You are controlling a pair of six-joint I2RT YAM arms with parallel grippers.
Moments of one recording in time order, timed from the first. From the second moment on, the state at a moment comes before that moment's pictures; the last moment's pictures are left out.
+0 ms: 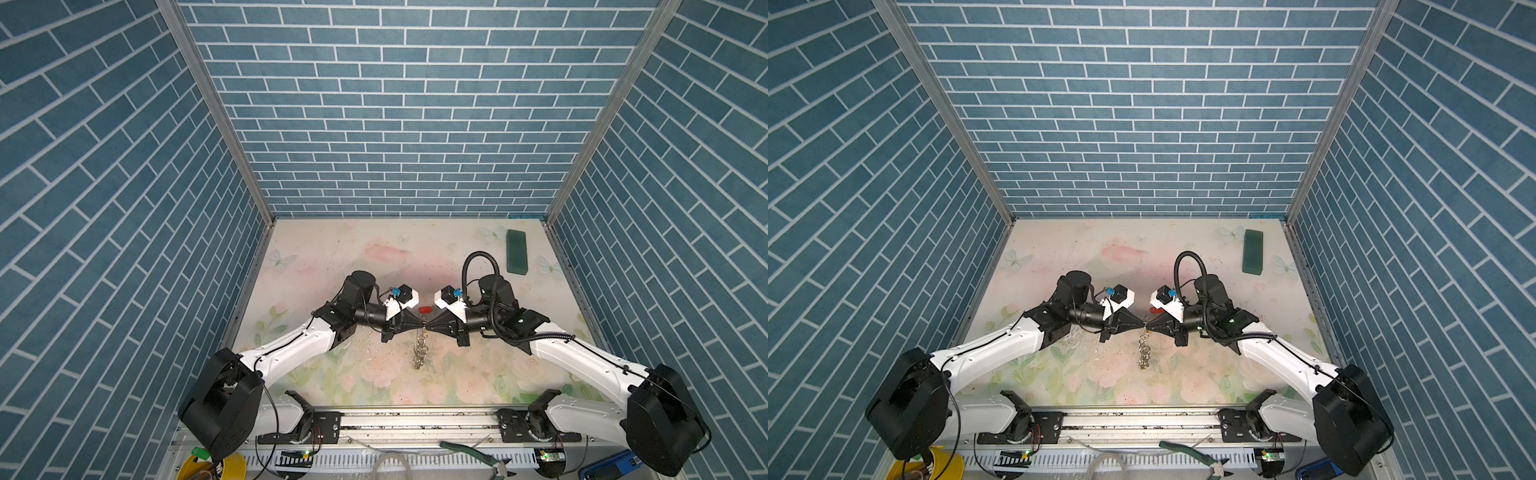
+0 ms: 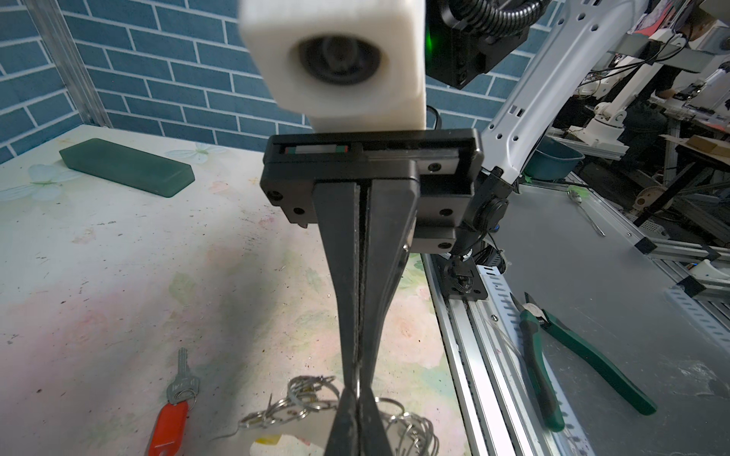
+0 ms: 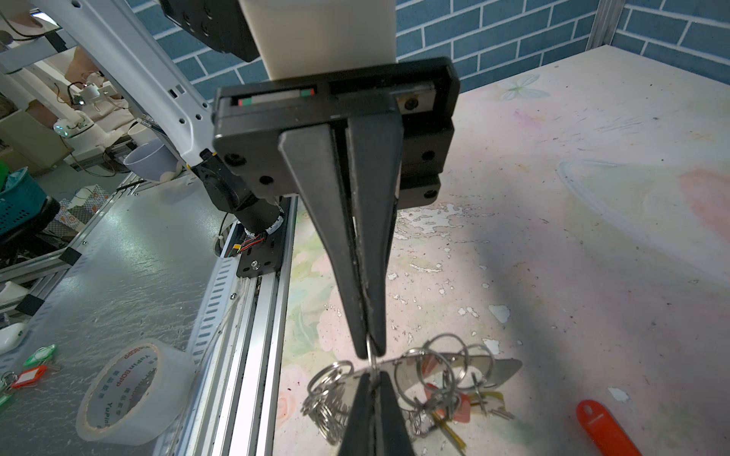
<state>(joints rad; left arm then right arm) -0.62 1.30 0.70 0.09 0.96 0.26 0.66 1.18 0.67 -0.07 -0.90 -0.24</state>
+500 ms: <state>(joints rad) -0.62 1.30 0.70 0.10 0.96 0.25 0.66 1.19 0.67 -0.04 -0.89 -0.23</state>
